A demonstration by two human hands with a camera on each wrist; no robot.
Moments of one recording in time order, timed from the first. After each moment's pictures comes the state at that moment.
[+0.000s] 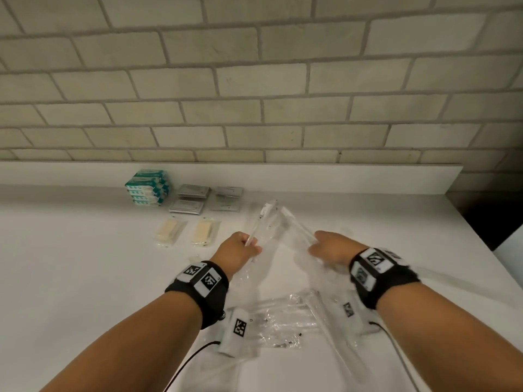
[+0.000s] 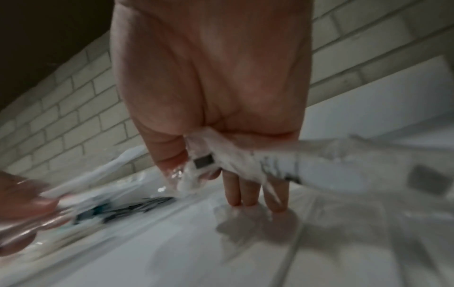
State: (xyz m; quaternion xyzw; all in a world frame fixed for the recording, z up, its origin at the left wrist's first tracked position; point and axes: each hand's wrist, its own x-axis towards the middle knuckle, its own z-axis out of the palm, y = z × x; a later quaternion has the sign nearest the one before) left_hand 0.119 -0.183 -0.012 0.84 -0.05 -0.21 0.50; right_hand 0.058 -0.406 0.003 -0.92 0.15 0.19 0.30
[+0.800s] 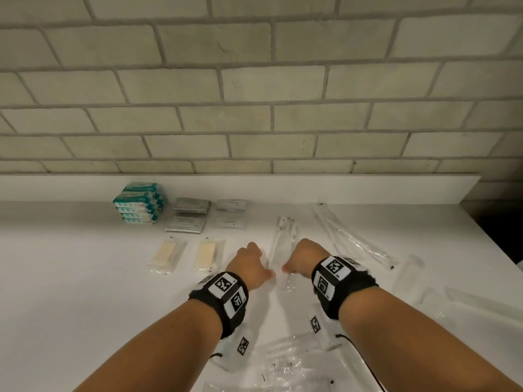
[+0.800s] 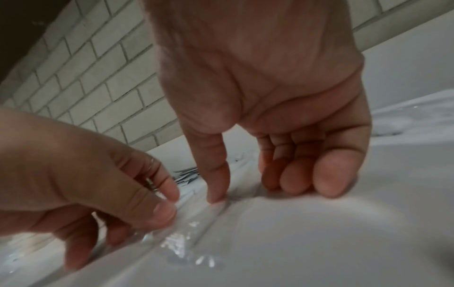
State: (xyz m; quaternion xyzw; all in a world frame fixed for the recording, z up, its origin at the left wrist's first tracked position) left_hand 0.186 -0.191 -0.048 0.93 -0.16 -0.21 0.24; right_hand 0.141 -0.331 -0.010 -0.91 0.27 0.20 0.22
